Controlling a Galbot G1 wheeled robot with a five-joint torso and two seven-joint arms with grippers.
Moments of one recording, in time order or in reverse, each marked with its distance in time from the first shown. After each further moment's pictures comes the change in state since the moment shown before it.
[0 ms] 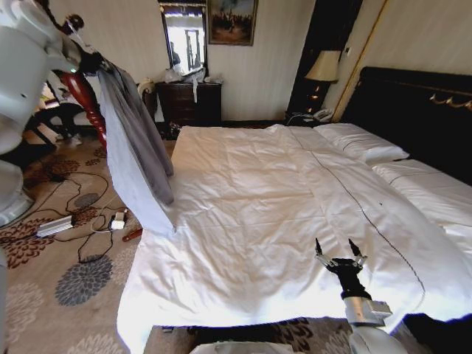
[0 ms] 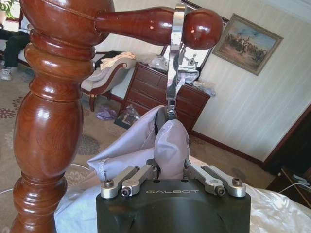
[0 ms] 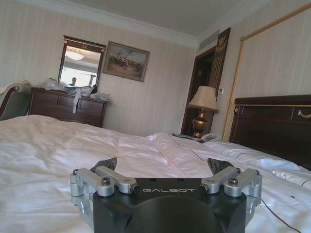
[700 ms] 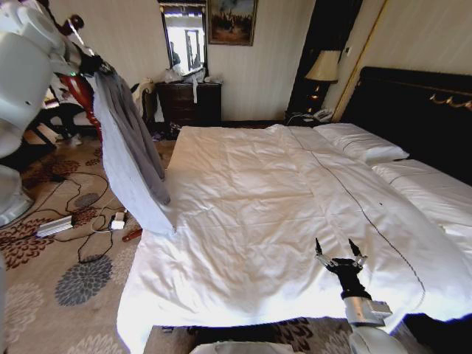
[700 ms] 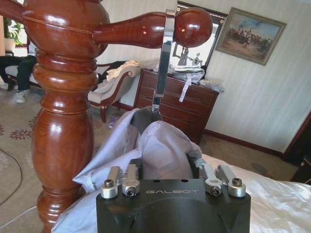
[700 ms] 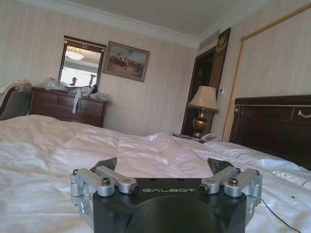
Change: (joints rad) left arm 0.011 0.029 0.021 -0.073 0.115 0.001 0.014; right arm 0.000 0.000 0.000 0.000 0.000 0.000 0.000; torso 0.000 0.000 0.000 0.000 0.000
